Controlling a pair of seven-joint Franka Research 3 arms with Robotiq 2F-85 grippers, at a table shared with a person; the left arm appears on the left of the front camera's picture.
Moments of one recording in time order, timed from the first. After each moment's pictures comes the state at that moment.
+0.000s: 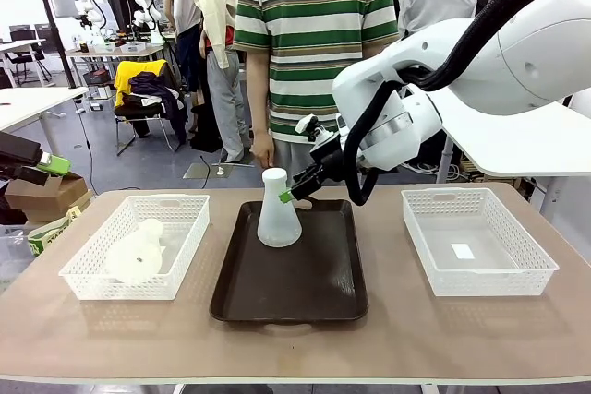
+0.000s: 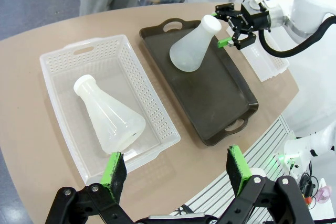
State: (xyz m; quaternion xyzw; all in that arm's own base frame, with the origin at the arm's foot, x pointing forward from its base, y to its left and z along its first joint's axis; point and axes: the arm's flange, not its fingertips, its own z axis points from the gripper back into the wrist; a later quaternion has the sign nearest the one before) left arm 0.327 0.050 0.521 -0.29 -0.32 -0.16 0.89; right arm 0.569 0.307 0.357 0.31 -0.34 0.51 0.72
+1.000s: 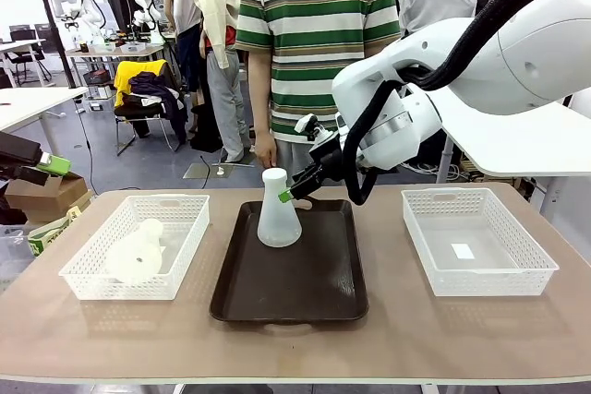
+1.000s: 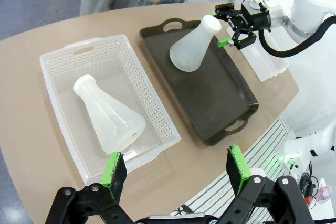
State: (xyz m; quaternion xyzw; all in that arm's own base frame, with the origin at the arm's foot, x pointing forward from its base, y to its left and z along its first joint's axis) left arm 0.327 0.050 0.521 -0.29 -0.32 -0.16 0.89; right arm 0.569 0.308 0.358 0.31 -0.35 0.51 0.72
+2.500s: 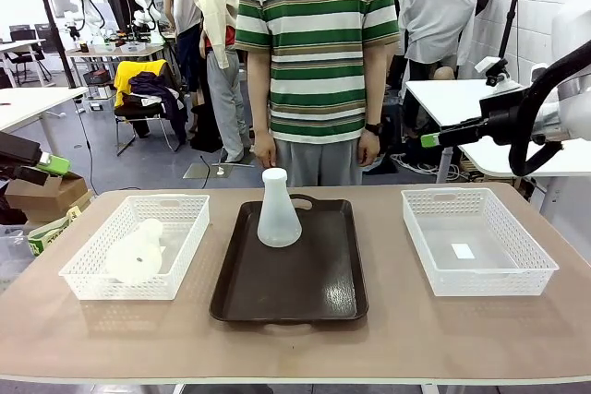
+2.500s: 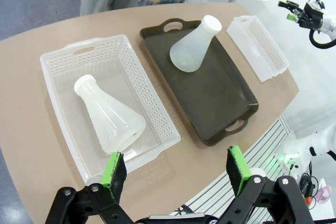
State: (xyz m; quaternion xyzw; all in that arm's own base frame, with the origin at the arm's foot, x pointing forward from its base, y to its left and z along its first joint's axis) left arm 0.327 0.051 0.521 -0.29 -0.32 -0.16 0.89; right arm 0.490 0.027 0.448 0.29 -0.48 0.32 0.77
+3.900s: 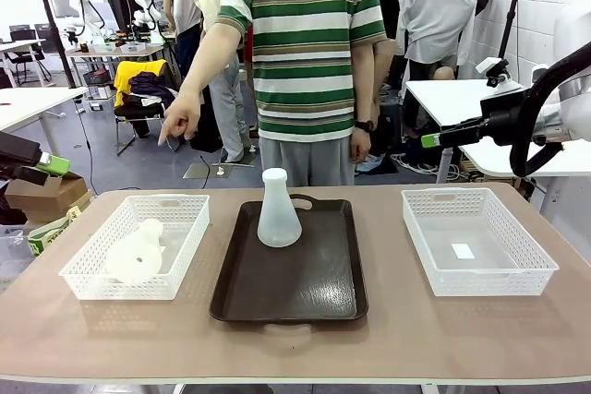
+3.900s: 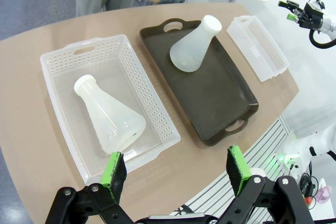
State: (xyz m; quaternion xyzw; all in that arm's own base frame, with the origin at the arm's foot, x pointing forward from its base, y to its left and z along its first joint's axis) left arm 0.327 0.051 0.521 -0.29 -0.32 -0.16 0.89; right arm 0.491 0.024 0.451 0.28 -0.48 0.32 0.77
